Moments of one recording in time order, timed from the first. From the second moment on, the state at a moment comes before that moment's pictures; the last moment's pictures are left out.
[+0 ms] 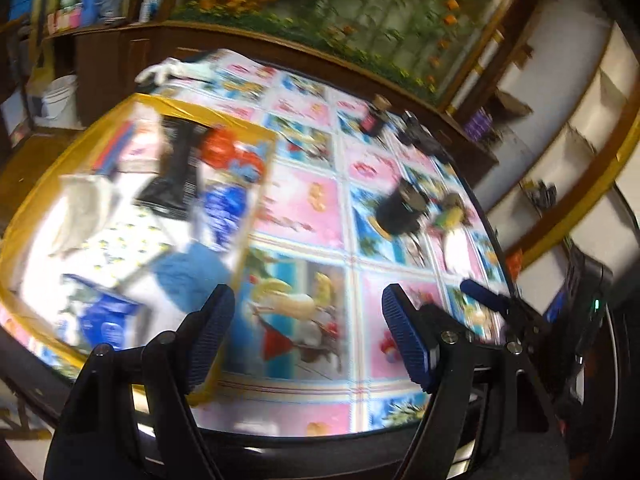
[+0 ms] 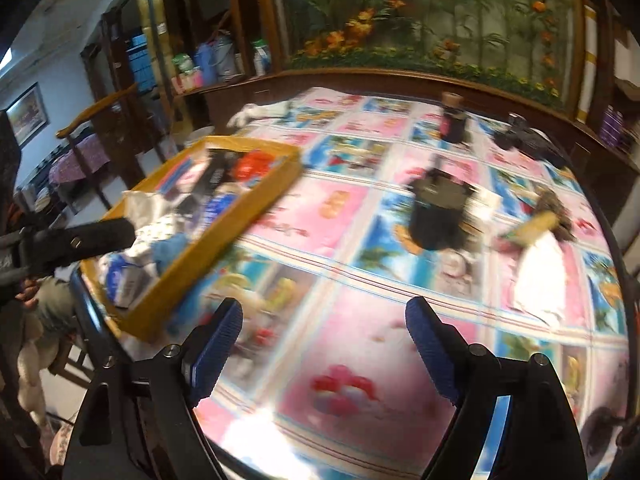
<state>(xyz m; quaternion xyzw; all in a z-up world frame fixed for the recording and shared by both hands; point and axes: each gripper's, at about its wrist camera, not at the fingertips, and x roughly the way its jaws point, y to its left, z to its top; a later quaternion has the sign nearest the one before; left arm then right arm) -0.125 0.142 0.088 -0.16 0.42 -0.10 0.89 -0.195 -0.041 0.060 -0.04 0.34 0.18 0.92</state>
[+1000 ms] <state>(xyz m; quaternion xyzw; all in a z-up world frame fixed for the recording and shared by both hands) -0.069 0.049 0.019 -0.06 0.51 -0.15 0.85 -0.071 -0.198 0.083 0.17 0.36 0.00 0.92</state>
